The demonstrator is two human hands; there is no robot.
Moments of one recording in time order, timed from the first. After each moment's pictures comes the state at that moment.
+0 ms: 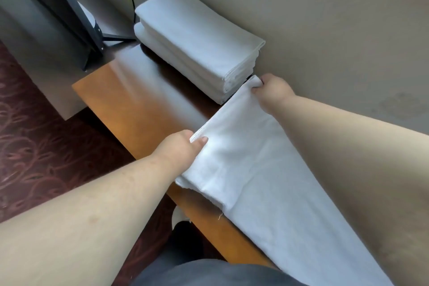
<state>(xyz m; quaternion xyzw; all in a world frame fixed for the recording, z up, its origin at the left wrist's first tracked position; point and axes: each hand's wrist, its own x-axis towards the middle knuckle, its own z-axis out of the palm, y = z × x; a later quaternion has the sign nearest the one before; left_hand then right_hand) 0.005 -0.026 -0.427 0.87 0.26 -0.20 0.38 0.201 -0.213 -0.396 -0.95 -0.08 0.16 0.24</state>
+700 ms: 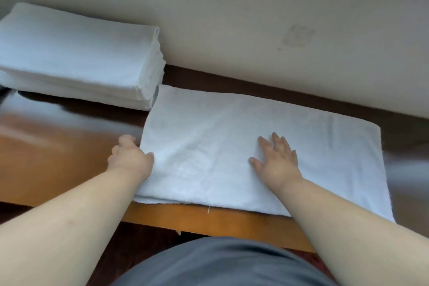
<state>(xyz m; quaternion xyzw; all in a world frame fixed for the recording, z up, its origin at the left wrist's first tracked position) 0.067 -0.010 -0.463 0.92 0.23 -0.25 0.20 -0.025 -0.346 -0.485 -0.95 0.18 0.22 0.11</state>
